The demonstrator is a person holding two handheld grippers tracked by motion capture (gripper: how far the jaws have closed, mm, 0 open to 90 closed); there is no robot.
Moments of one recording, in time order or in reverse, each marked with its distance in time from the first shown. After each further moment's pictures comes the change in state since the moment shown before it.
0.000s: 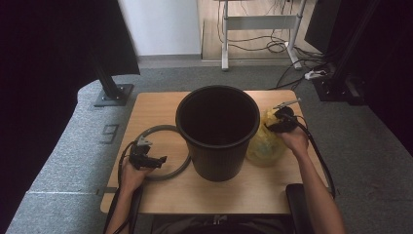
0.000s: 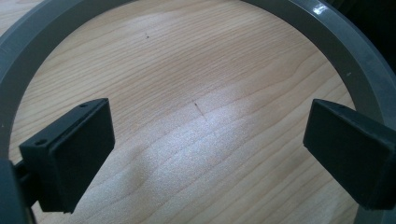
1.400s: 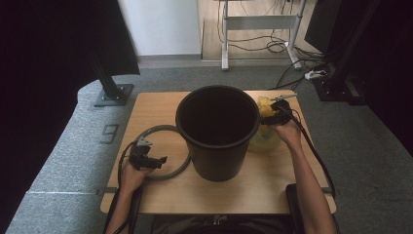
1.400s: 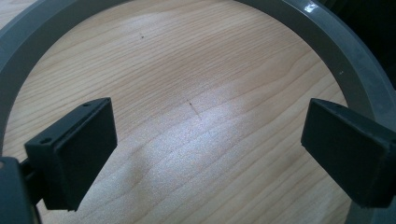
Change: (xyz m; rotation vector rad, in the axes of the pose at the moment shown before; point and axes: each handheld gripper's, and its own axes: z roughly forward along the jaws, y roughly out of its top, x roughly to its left) left arm -0.001 -0.001 -0.001 -0.005 -0.013 0.003; right arm -0.013 0.020 0.027 -0.099 -0.073 0.076
